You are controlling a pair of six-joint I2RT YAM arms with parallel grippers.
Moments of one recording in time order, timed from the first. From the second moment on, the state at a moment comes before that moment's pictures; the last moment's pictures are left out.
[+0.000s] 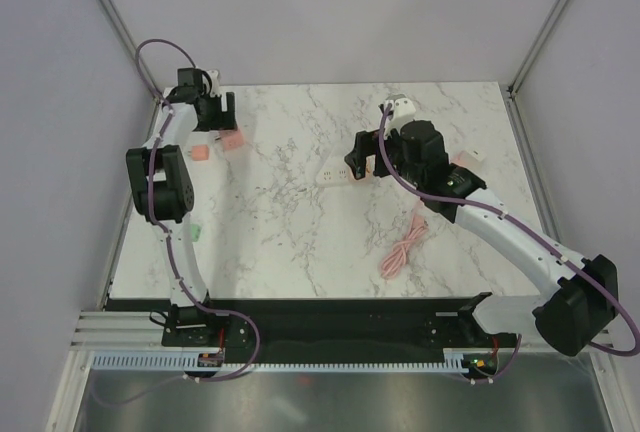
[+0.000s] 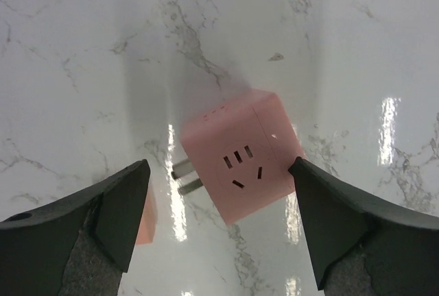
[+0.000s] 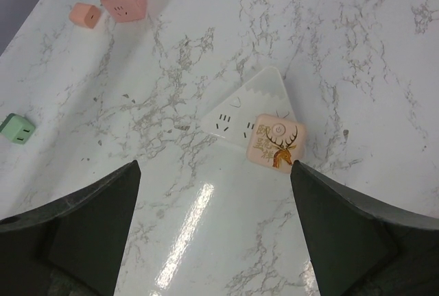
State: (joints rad) left arm 0.08 2.23 1.90 -0.54 0.14 0.06; right arm 0.60 1.27 1.09 -0.18 0.04 0.26
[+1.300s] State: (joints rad) left arm -0.13 2.07 1.70 -0.60 0.03 0.03; right arm 0.60 1.21 1.01 -0.20 -0.01 0.36
